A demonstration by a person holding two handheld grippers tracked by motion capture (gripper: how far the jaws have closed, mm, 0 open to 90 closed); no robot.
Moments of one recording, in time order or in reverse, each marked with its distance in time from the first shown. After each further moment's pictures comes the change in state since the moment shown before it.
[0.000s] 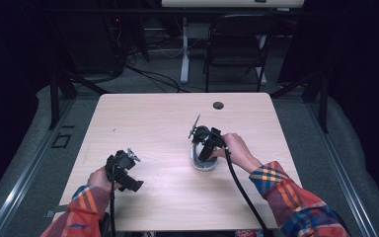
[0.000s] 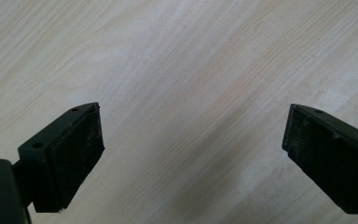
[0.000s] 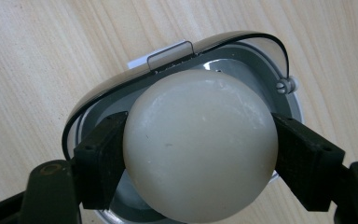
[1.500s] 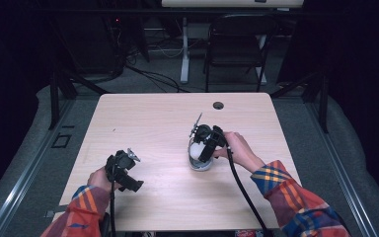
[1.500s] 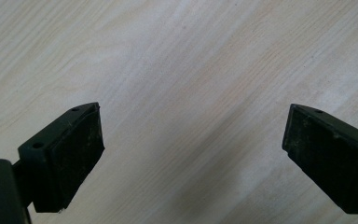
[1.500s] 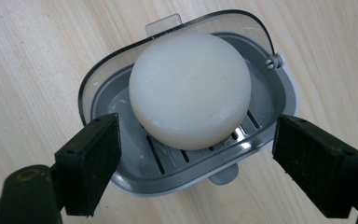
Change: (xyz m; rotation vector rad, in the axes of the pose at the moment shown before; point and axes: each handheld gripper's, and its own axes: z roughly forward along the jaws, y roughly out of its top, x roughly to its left) left arm 0.000 0.000 0.000 -0.005 -0.005 -0.002; right arm 0.002 -0.003 -0.016 -0.020 0.023 0.004
